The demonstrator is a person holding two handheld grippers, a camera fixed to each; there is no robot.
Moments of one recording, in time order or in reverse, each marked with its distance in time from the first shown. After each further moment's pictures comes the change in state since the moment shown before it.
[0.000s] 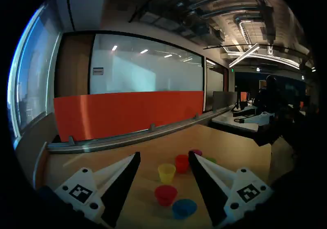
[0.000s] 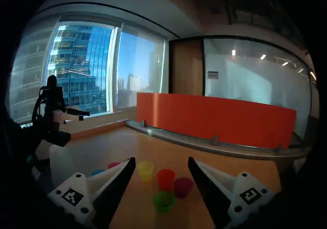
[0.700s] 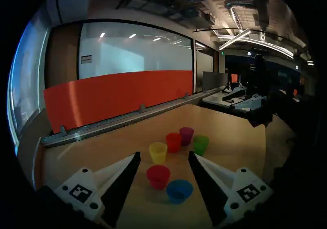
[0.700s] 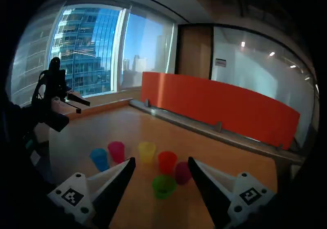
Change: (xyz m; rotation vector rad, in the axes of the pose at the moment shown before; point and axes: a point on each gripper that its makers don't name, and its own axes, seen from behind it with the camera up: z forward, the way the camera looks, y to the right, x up) left arm -0.057 0.018 -0.004 -0.086 -0.140 0.049; right arm -0.046 -0.006 0.002 0.026 -0.150 -0.063
